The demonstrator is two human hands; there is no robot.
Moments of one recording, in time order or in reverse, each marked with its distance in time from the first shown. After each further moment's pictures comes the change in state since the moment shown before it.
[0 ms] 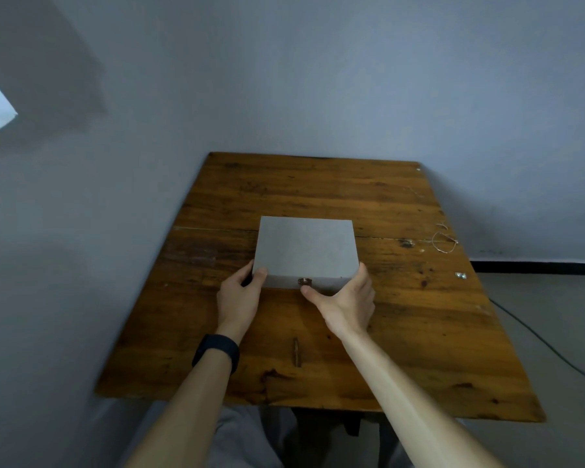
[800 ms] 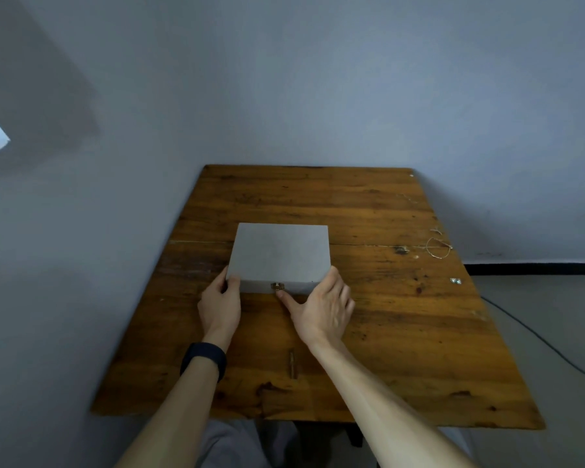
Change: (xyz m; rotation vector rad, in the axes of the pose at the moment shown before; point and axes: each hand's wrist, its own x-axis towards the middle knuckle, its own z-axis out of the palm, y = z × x) left_hand 0.019 -0.007 -0.009 0.041 0.165 -0.016; right_hand -0.010 -0.023 0.024 -0.301 0.089 -0.165
